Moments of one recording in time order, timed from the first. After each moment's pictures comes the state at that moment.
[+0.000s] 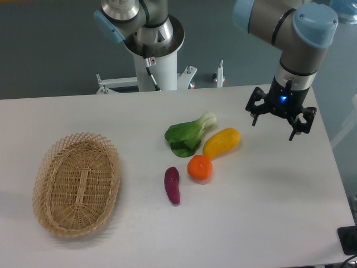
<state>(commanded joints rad) 2.76 -1.83 -1.52 -1.24 1.41 1.29</state>
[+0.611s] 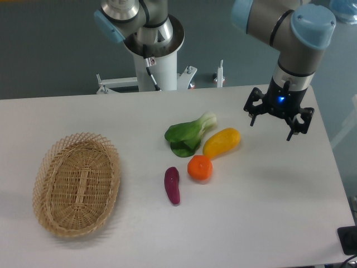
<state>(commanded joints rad) 2.76 -1.83 -1.55 -1.23 1.41 1.27</state>
